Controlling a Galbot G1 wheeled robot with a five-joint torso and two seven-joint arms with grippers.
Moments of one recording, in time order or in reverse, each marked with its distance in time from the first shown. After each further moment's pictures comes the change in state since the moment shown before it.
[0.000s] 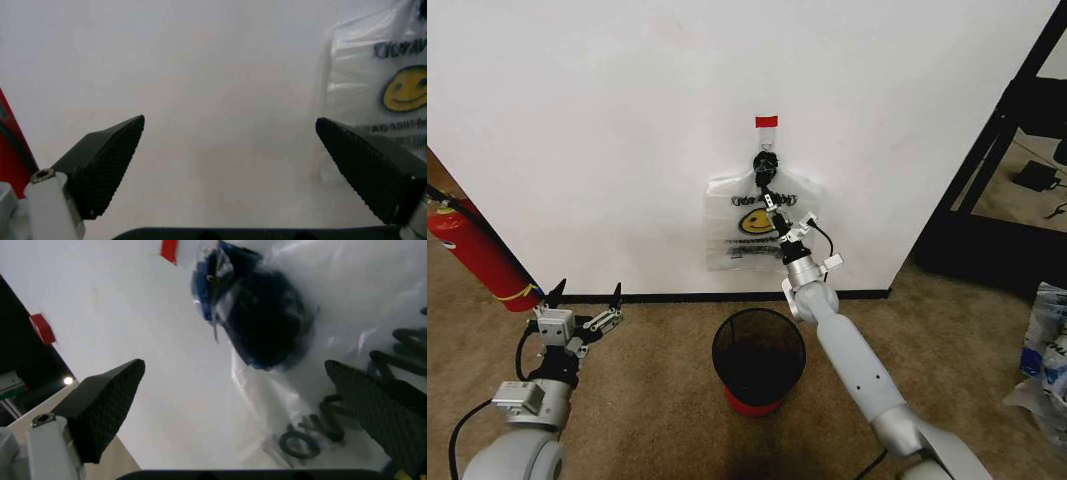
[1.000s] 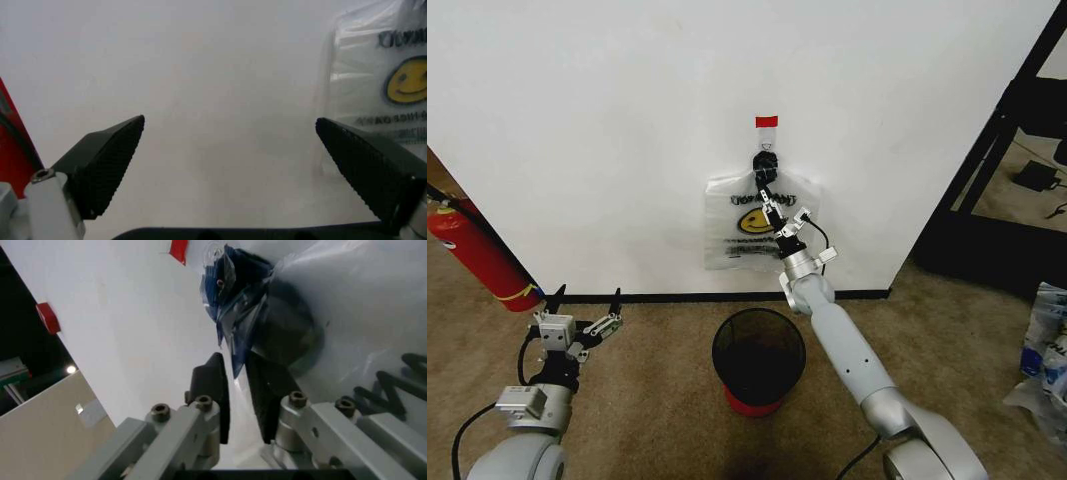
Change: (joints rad) left arm 0.000 -0.004 0.003 0.024 0.013 -0.016 -0.003; right arm 0.013 0.009 0.036 -0.027 -0.064 0.001 -0.046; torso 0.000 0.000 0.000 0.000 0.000
